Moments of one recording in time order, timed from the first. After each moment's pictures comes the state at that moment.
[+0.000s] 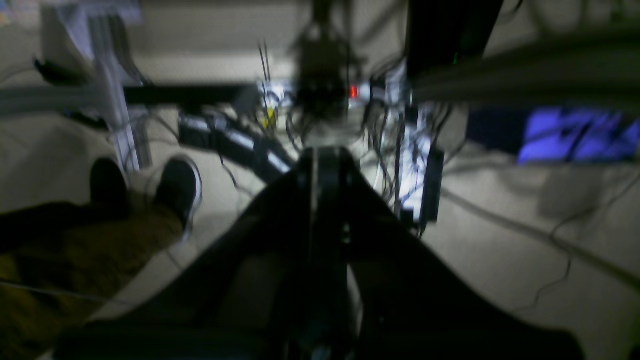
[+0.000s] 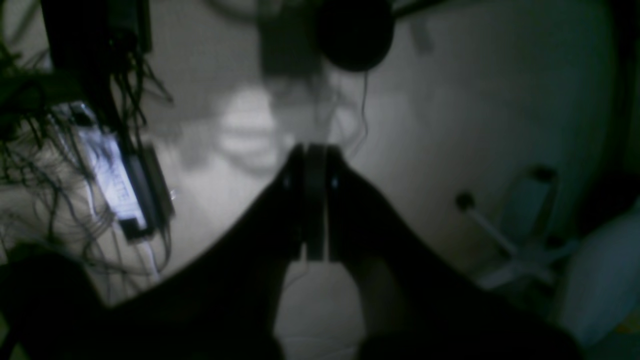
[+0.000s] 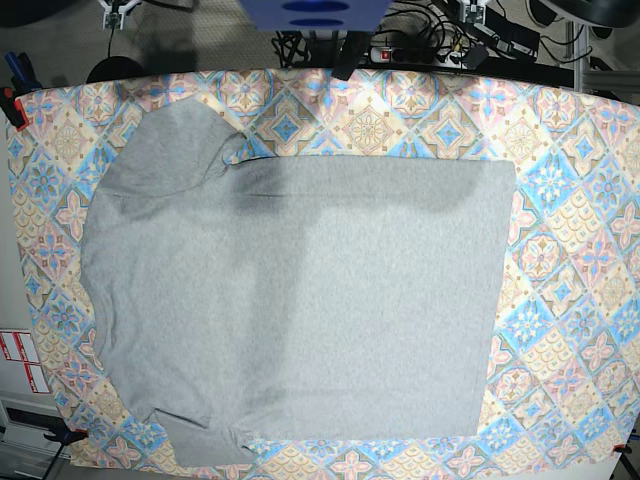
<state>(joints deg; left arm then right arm) 53.3 -9.6 -1.2 77.5 -6.1 0.7 -3.5 -45.6 8.9 20.2 63.3 -0.6 2.0 3.0</state>
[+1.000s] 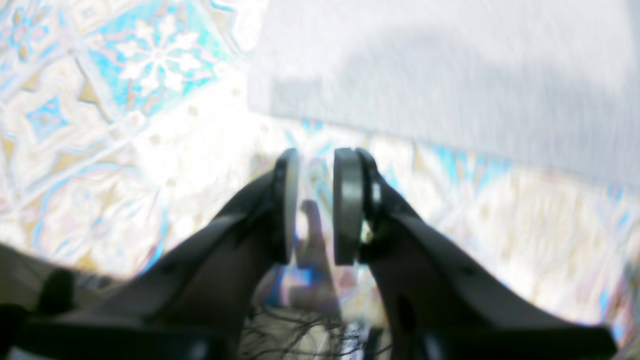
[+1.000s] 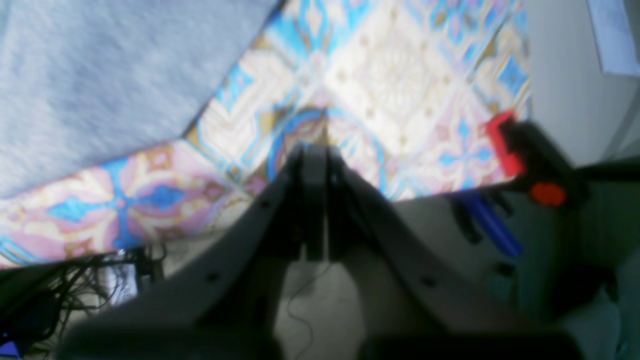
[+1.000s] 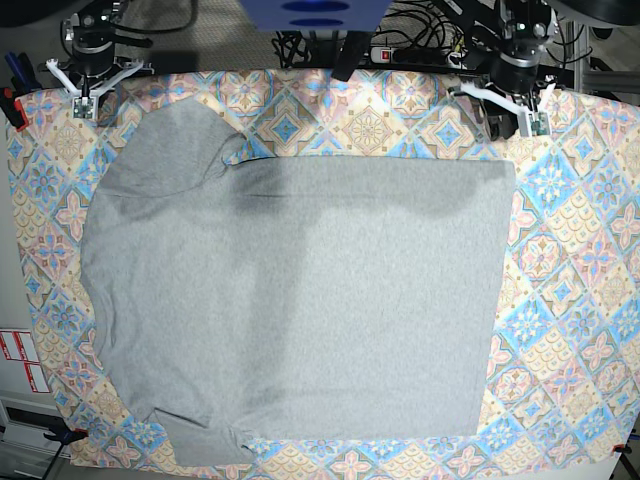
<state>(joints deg) 41.3 -10.8 -11.5 108.6 -21.8 1.0 21.4 -44.4 8.8 20.9 102.8 -0.3 1.8 -21.6</state>
